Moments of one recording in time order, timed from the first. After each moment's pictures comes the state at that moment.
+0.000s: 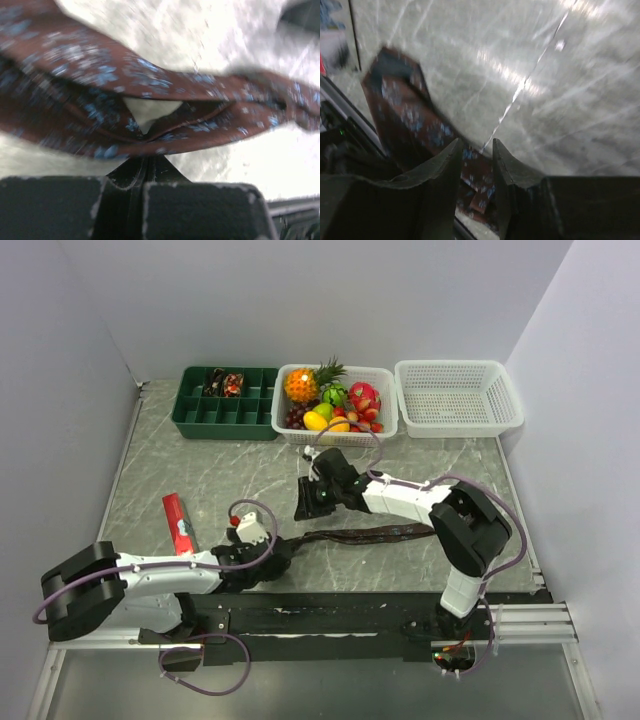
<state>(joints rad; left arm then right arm) -1.13 1.22 0.43 -0.20 -0.46 -1.42 0.76 1.76 1.10 -0.15 -0.30 0.54</state>
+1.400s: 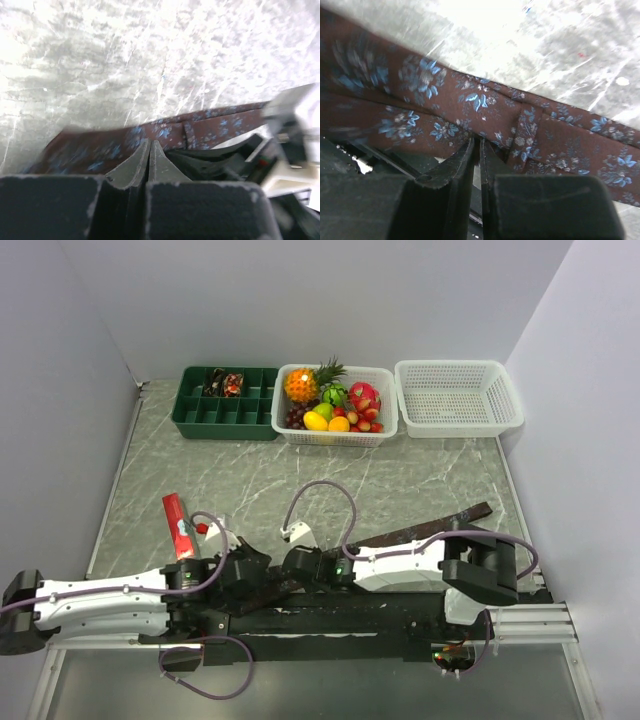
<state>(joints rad) -1.33 0.77 0.44 -0.58 -0.74 -1.57 1.35 1.63 0.84 -0.22 0.39 0.63</state>
